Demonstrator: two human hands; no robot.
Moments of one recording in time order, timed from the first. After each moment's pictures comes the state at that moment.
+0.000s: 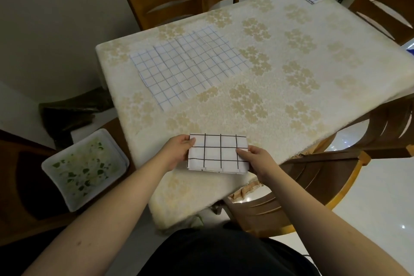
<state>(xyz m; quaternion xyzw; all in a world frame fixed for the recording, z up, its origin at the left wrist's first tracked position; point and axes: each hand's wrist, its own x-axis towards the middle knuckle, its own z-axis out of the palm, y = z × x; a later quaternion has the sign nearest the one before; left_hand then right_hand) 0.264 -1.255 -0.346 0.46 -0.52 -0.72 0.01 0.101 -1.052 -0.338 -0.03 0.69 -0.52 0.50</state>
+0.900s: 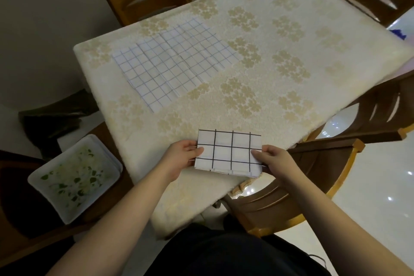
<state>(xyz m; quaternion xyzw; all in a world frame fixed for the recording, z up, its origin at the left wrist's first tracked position) 0.261 -1.233 -0.331 0.43 -0.53 -0.73 -0.01 0.100 -1.011 -0.293 -0.02 0.74 -0.52 0.42</state>
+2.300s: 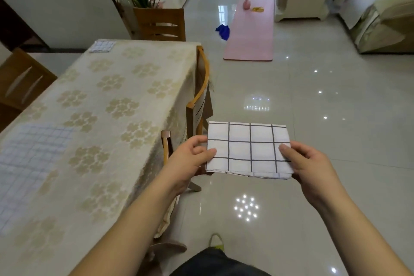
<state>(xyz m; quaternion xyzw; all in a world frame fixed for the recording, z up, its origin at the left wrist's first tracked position) 0.080 -0.784 -0.164 0.10 -0.70 -0.68 -0.21 0.106 -0.529 -0.183 0.23 0.62 -0.75 0.05</state>
